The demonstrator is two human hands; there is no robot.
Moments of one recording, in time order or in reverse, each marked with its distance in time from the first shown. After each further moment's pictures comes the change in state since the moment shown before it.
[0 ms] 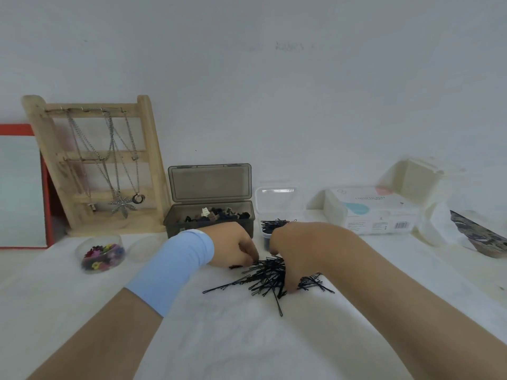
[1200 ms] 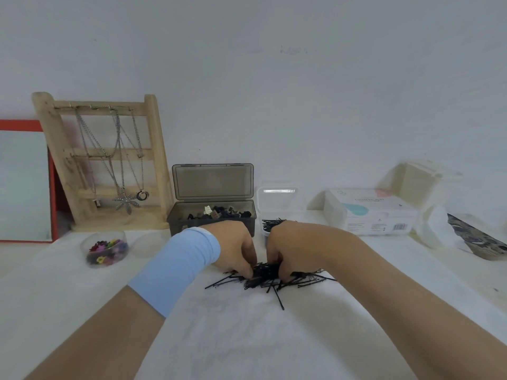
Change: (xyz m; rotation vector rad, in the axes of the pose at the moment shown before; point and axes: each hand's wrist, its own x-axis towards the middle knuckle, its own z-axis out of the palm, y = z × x) left_hand -0.012 0.009 0.000 0.096 -0.010 -0.017; right_hand 0.009 0.004 0.008 0.095 0.049 -0.125
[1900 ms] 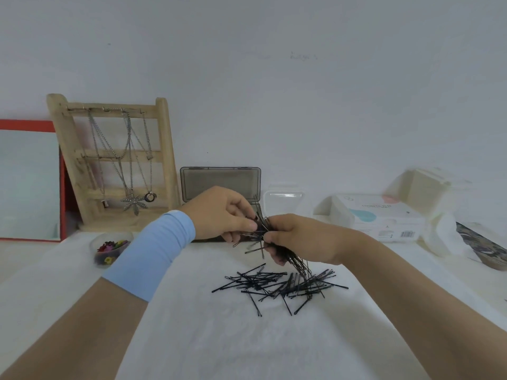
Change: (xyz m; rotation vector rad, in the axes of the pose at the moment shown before) left_hand -0.016 -0.028 -0.030 -0.724 0.318 0.121; right_hand 0.001 0.006 0.003 1.083 0.141 -0.091
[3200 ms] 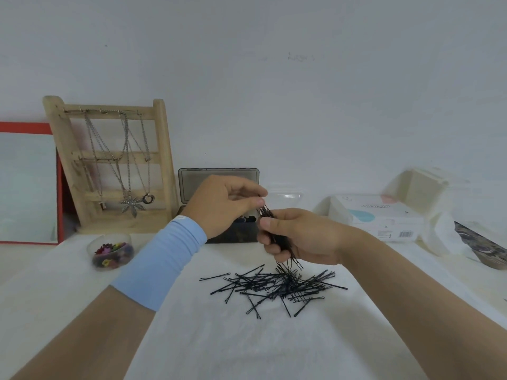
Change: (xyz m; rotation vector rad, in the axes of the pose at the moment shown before) left_hand 0.001 0.011 0.013 -0.057 0.334 0.286; right_hand 0.002 0.001 -0.002 0.486 -0.048 -0.032
